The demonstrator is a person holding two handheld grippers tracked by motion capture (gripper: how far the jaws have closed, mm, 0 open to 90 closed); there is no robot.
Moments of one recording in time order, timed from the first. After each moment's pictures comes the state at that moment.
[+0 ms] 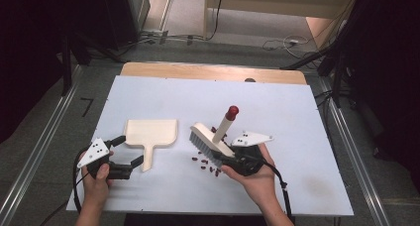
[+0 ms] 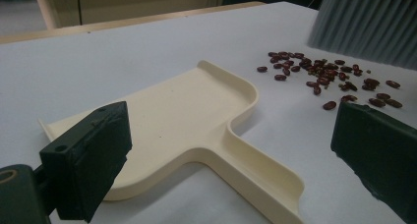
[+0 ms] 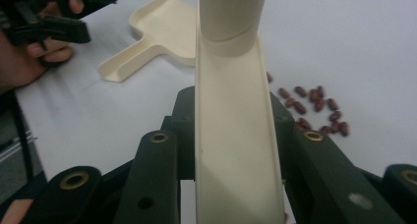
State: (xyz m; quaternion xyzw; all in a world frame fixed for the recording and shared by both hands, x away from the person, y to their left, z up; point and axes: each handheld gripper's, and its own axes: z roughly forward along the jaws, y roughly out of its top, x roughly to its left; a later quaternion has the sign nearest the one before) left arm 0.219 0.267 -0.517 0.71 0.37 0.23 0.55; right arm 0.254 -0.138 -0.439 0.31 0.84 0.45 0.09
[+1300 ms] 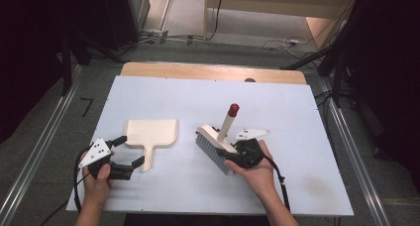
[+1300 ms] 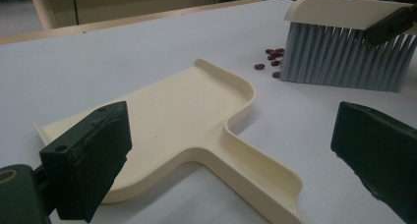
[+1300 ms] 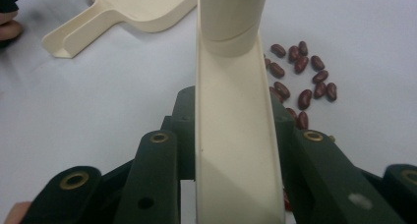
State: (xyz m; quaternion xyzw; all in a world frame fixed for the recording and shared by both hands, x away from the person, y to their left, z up) left arm 0.220 0.265 -0.517 0.72 0.37 0.23 0.54; right arm 0.292 -0.152 -0.477 0.34 0.84 0.41 0.07
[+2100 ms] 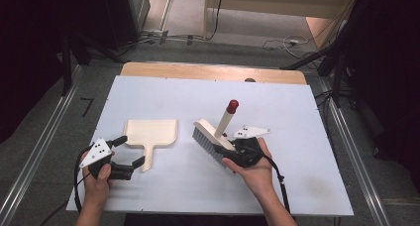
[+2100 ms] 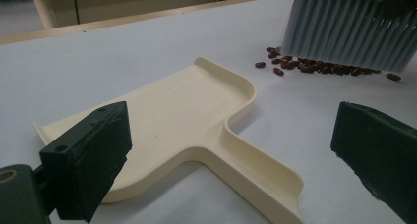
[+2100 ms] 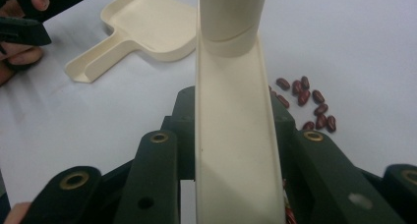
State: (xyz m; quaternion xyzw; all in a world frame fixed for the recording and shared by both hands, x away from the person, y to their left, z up) left arm 0.220 0.264 -0.517 0.72 0.36 0.24 0.54; right arm 0.283 -0.139 -0.455 0.33 0.83 0.44 0.09
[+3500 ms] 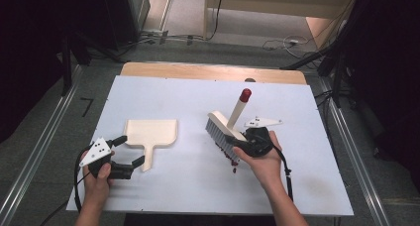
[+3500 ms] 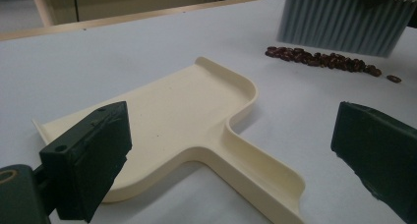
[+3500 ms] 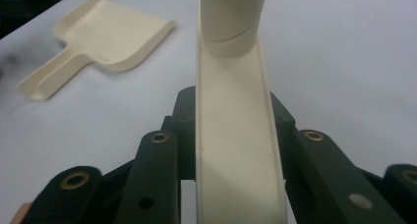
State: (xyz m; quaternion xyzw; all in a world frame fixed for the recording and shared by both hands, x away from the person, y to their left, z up) left arm 0.222 0.265 -0.517 0.72 0.37 0.23 0.54; right arm 0.307 -0.172 -0.448 0.36 0.82 0.43 0.09
